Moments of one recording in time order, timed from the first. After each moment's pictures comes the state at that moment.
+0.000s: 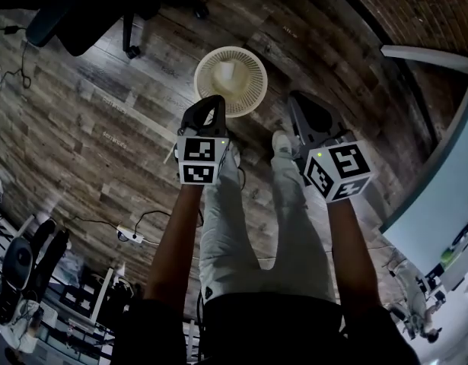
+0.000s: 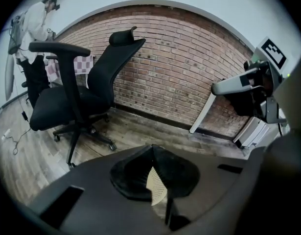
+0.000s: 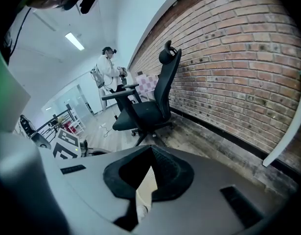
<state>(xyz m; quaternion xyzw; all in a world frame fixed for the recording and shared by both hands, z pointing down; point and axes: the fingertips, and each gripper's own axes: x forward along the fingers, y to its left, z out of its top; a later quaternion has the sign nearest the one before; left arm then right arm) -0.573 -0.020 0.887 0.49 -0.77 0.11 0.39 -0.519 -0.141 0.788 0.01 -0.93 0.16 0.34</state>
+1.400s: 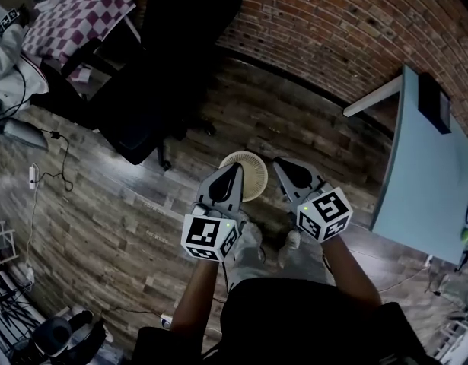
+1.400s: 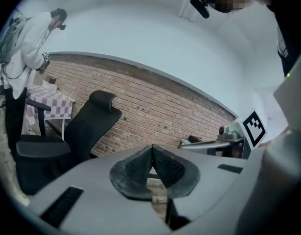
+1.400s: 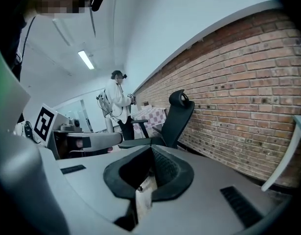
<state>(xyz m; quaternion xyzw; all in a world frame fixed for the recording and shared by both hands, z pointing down) -0.612 -0.035 0.502 0.62 -0.76 -0.05 0.21 -0.562 -0.096 0.511 0.04 -0.97 0.13 0.20</state>
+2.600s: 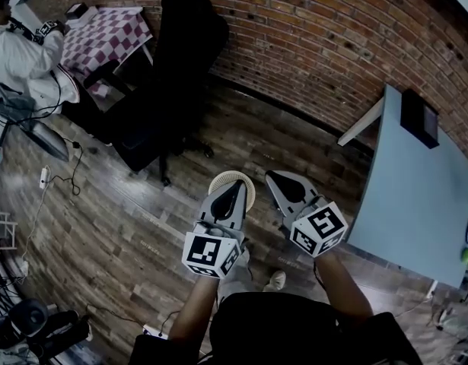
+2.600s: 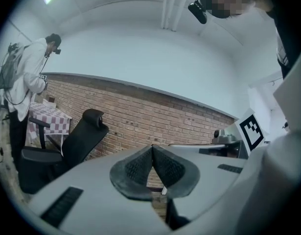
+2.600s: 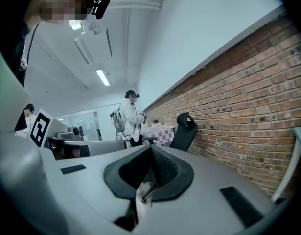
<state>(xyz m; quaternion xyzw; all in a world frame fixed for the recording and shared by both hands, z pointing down) -0.463 -0.045 0.416 0.61 -0.78 -0.06 0.12 -0.440 -0.098 0.420 -0.01 -0.99 0.11 0.08</state>
